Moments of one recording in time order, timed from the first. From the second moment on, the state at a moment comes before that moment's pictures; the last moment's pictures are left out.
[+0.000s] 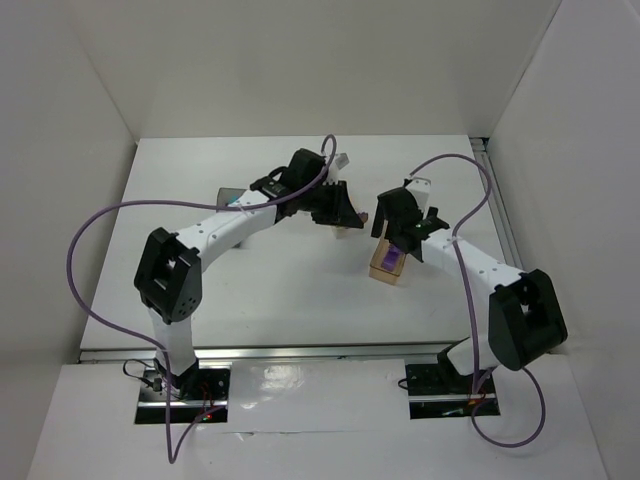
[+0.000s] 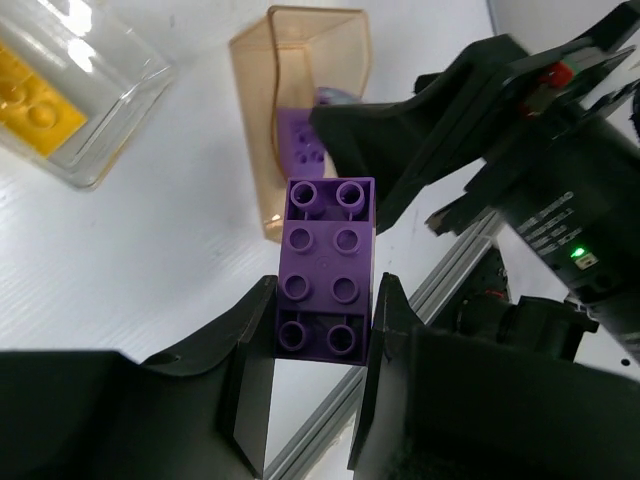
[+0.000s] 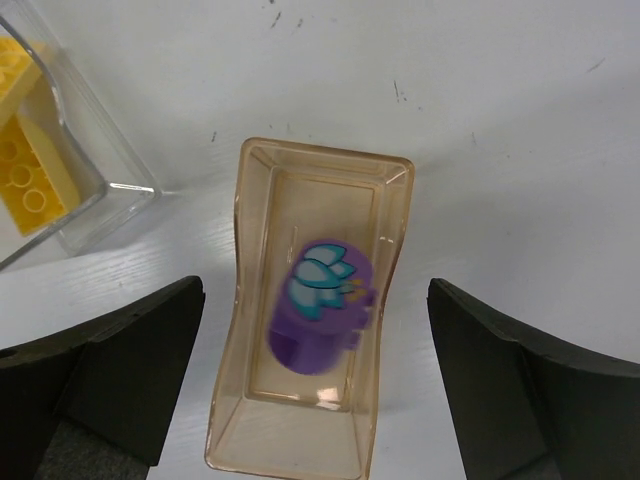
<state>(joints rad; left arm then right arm) -0.63 1.86 1.59 -0.43 0.43 -0.53 0.45 1.42 0.94 -0.38 0.52 0.55</state>
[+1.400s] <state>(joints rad) -0.77 1.65 1.66 -0.73 0.06 -0.47 0.25 1.09 1.04 -0.73 0.64 0.72</state>
